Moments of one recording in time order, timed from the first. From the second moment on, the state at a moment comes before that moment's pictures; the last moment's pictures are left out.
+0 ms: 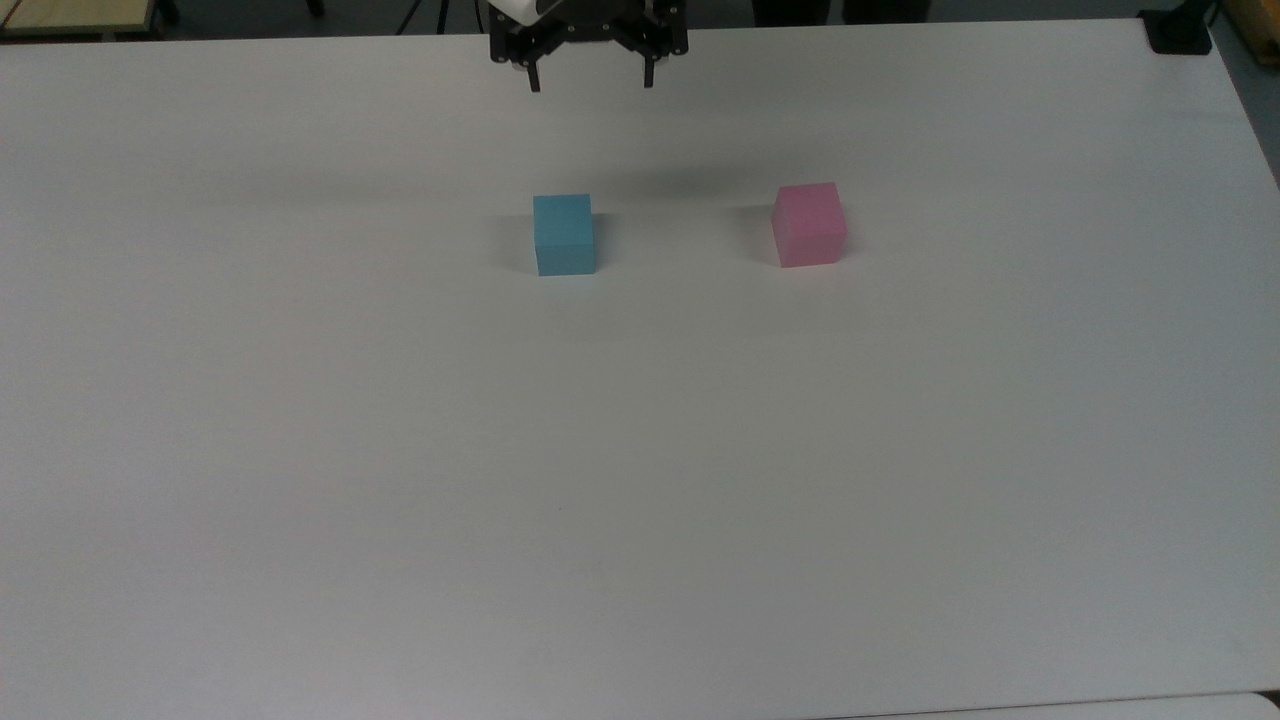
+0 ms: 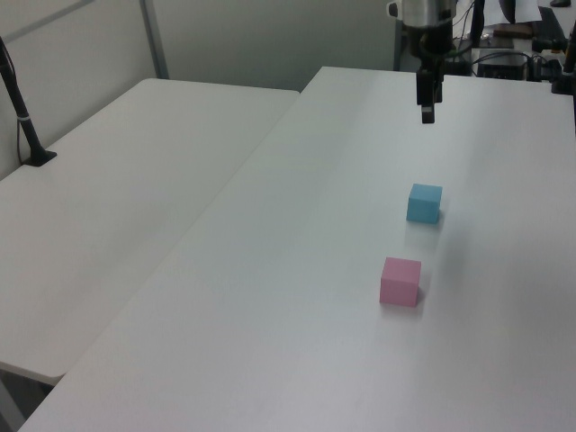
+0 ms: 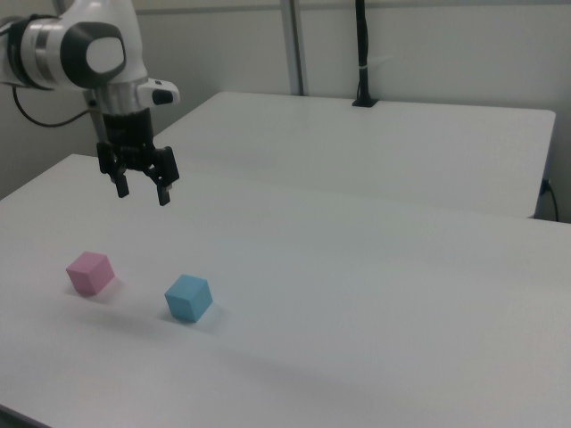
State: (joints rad) arm 0.07 0.02 0.06 -1.73 0.00 1.64 0.05
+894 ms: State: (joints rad) arm 0.06 0.02 0.05 -1.96 -0.01 1.92 0.05
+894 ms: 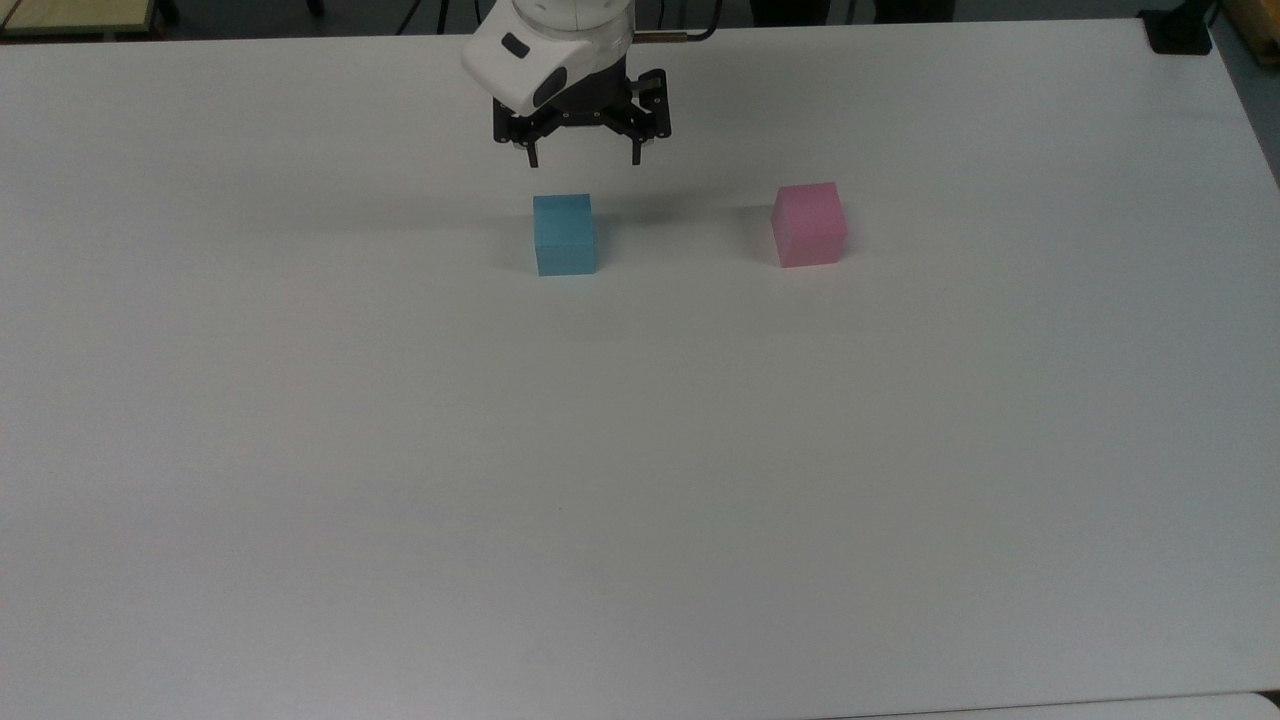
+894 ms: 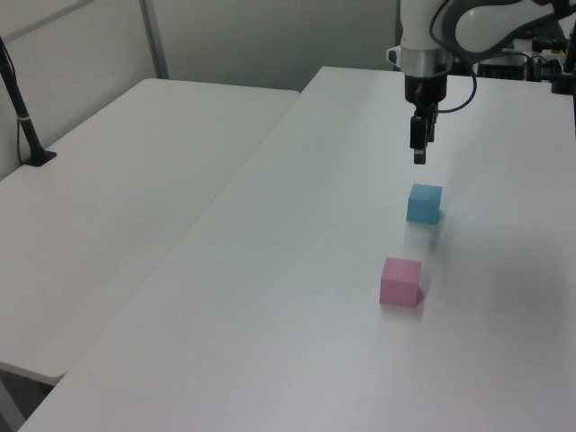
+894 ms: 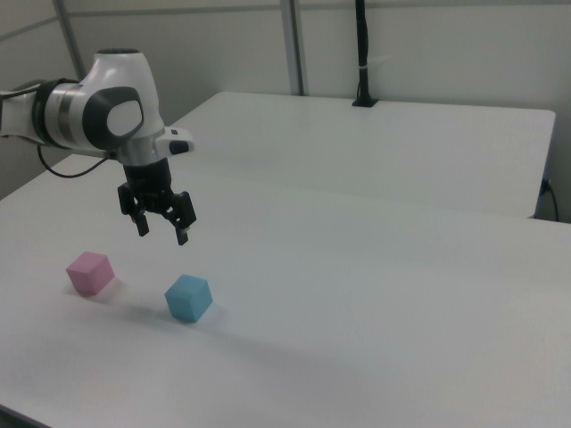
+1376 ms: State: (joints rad) arm 0.04 0.06 0.05 -1.99 -0.06 1.98 0.05
